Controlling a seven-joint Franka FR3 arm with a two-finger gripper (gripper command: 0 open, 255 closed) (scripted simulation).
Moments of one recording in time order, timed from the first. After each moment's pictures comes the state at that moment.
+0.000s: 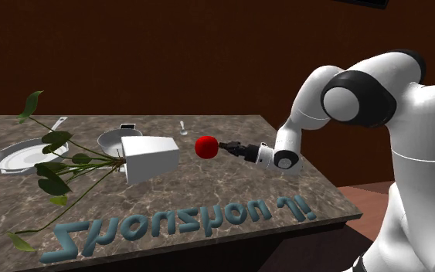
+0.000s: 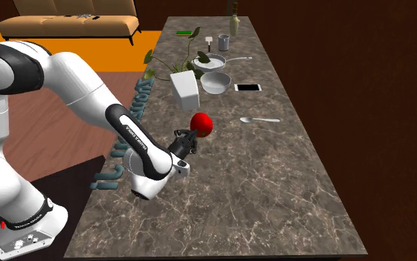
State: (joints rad) arm 0.42 0.50 -0.72 -2.40 2.45 1.60 -1.77
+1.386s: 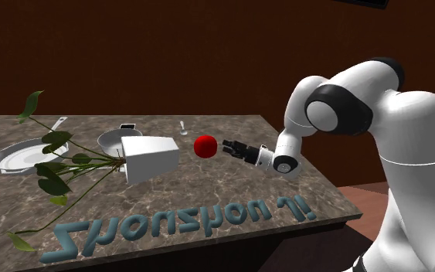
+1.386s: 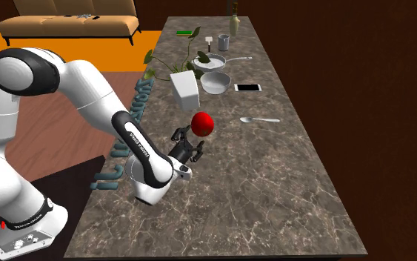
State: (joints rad) arm 0.43 0.61 -0.74 -2.37 2.53 1.45 -1.76
